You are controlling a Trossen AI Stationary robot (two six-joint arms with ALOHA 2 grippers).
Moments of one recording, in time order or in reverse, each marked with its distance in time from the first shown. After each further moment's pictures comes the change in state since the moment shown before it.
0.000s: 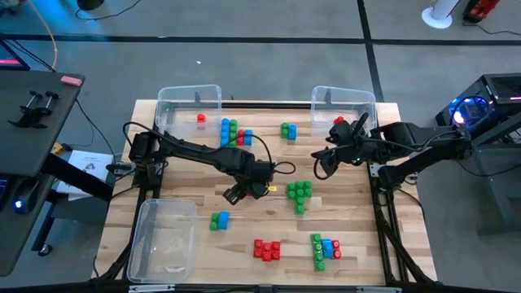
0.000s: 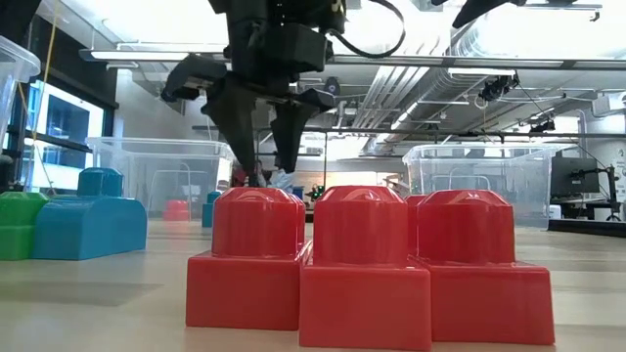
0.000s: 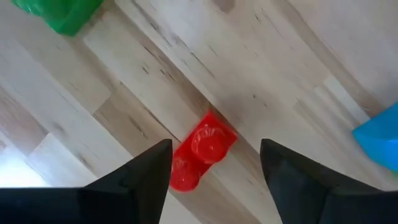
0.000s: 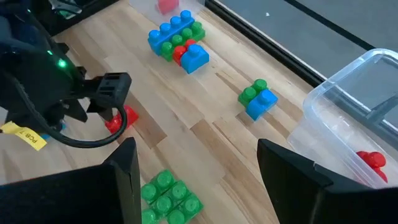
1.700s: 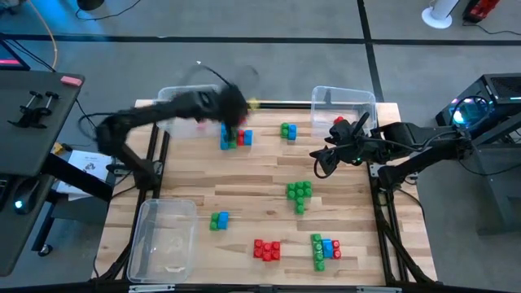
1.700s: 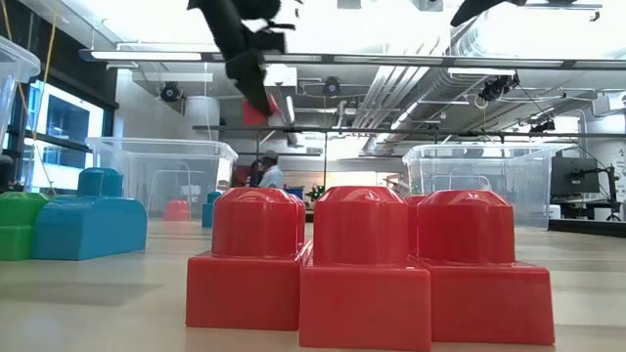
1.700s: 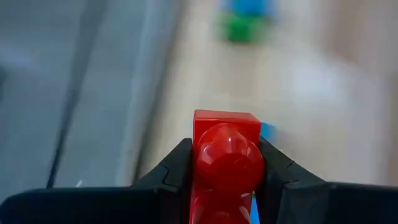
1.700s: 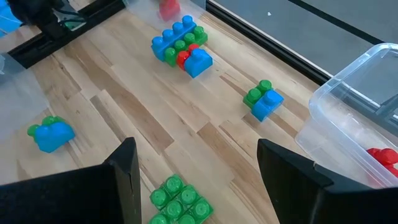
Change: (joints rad) left arm 0.523 -0.370 -0.060 0.117 -0.221 -0.348; right arm 0.000 0.000 0.000 0.021 0.000 0.038
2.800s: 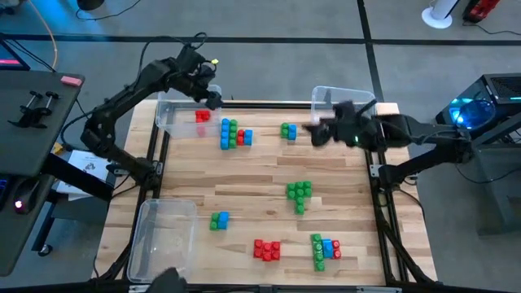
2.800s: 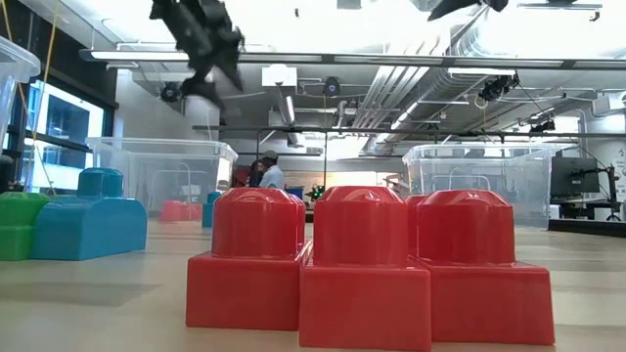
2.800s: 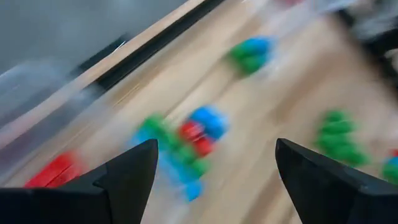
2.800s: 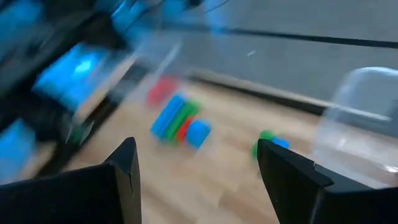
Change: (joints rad) left arm 0.365 -0.102 0.037 -0.164 0.512 -0.471; right arm -0.191 0.000 0.000 0.239 0.114 0.121
